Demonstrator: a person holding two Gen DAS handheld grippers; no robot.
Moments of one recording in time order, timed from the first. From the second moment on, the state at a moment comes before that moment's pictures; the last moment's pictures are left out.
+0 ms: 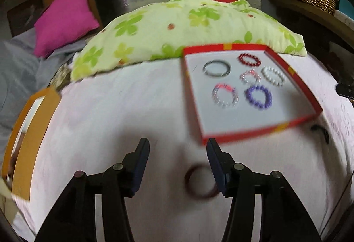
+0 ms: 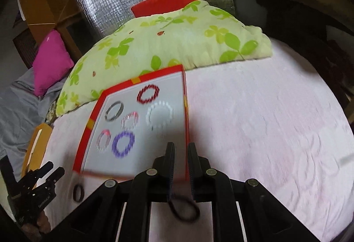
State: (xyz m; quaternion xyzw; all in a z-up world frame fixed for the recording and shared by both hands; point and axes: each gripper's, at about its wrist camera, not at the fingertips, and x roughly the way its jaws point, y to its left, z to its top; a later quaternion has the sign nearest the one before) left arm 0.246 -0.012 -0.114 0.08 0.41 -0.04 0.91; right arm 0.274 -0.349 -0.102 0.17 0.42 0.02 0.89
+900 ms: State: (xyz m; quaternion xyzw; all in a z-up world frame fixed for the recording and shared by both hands) left arm 0.216 0.009 -0.154 0.06 0.45 -0.05 0.89; right arm 0.215 -0.307 -0.153 0.14 0.50 0.05 0.85
